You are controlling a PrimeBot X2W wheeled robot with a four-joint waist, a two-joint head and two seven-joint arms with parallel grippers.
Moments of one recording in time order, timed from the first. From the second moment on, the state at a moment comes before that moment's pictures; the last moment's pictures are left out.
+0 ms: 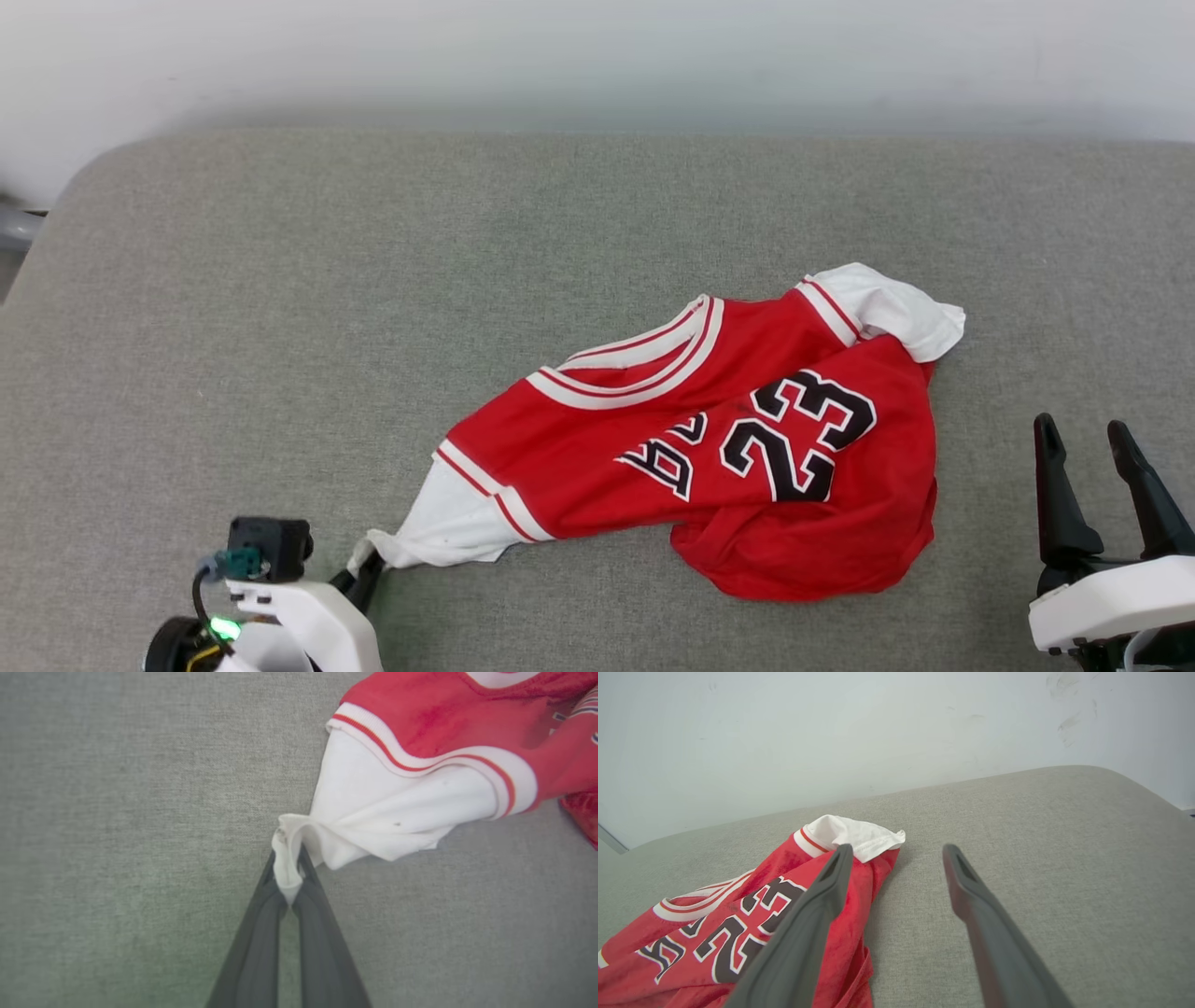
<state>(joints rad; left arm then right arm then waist) -0.11 0.54 -0.50 0.17 -0.75 0.12 0.12 0.04 -0.05 -0.19 -0.10 0.28 0.13 0.01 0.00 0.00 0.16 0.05</state>
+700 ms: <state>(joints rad) -0.13 0.41 -0.36 0.05 -0.57 0.15 -0.26 0.03 -0.05 -0.23 0.01 0.27 0.13 0.30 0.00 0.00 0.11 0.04</state>
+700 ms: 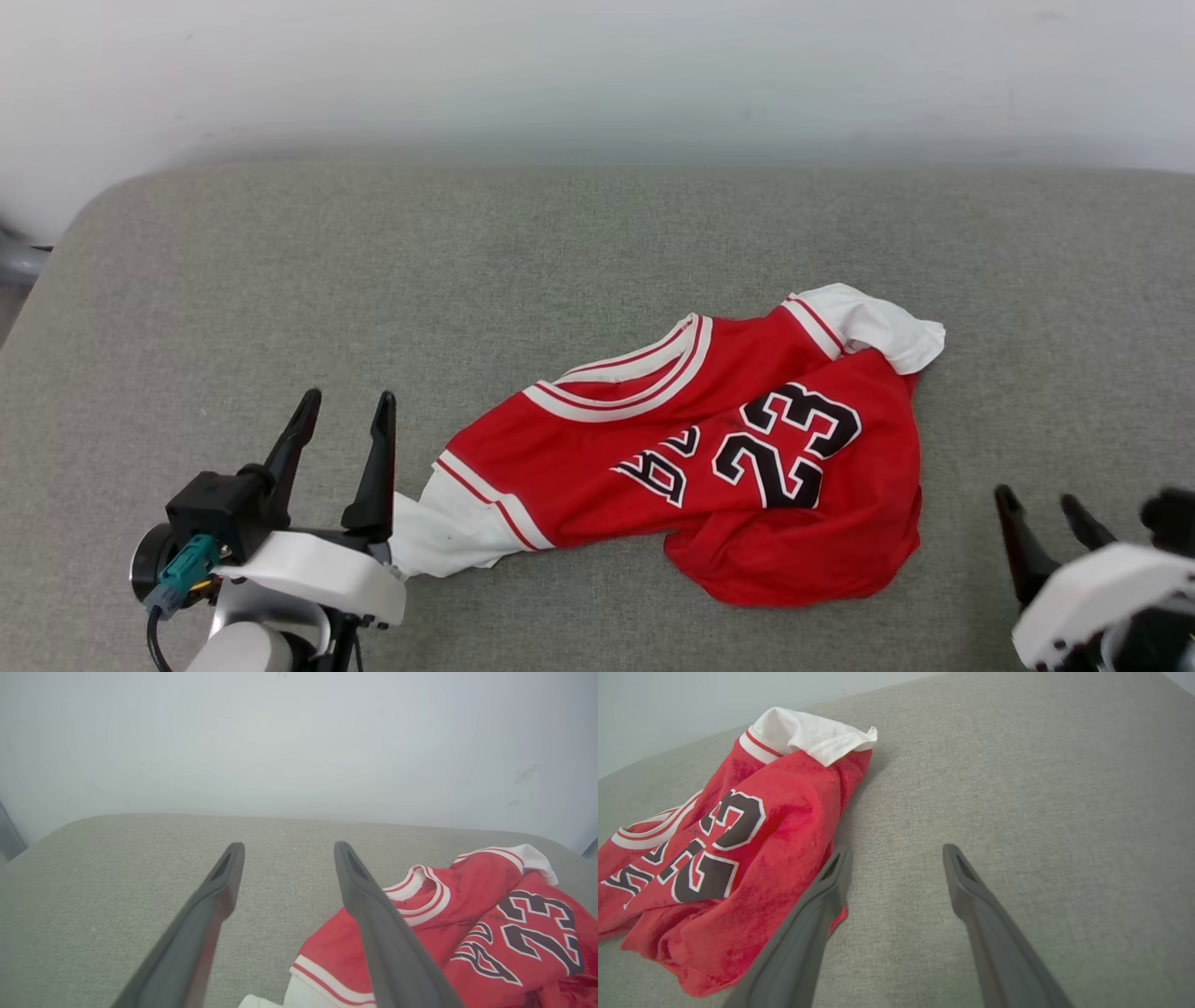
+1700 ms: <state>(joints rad) -0.13 0.28 -0.28 0.01 -0.43 0.05 -0.26 -0.33 -0.19 0.06 0.39 0.46 0.13 0.72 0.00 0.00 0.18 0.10</state>
